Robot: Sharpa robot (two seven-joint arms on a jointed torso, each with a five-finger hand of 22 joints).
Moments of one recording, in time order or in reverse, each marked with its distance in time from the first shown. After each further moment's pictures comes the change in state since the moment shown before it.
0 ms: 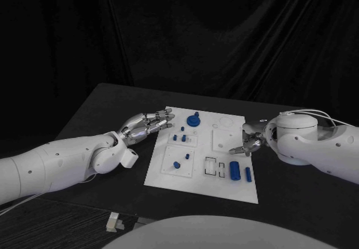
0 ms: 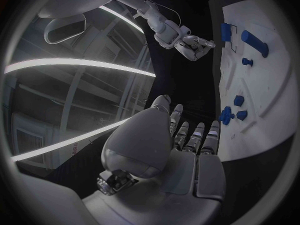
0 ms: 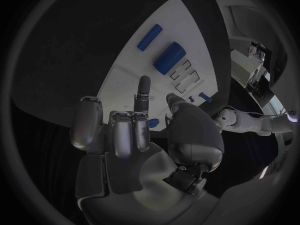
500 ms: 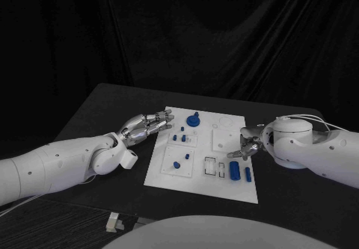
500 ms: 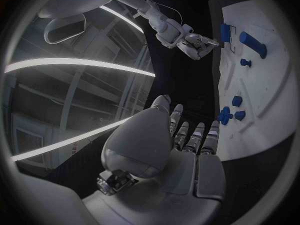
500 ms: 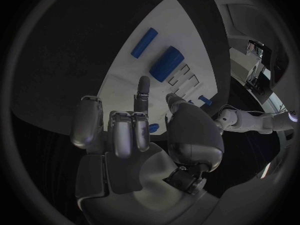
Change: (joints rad) left arm -0.007 0.000 0.000 -0.002 0.000 0.001 0.000; left_hand 0.000 0.000 0.000 0.000 0.000 0.000 0.000 0.000 0.000 0.000 0.000 0.000 0.000 0.000 0.000 0.000 0.000 0.000 0.000 0.000 0.000 -0.002; right arm -0.032 0.017 0.000 -0.016 0.024 -0.012 -0.003; right_hand 0.012 0.012 0.000 0.000 0.009 -0.007 0.007 -0.013 0.000 0.000 0.000 0.000 0.000 0.000 0.000 0.000 0.000 0.000 0.000 0.000 -0.006 0.000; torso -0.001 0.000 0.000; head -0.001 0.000
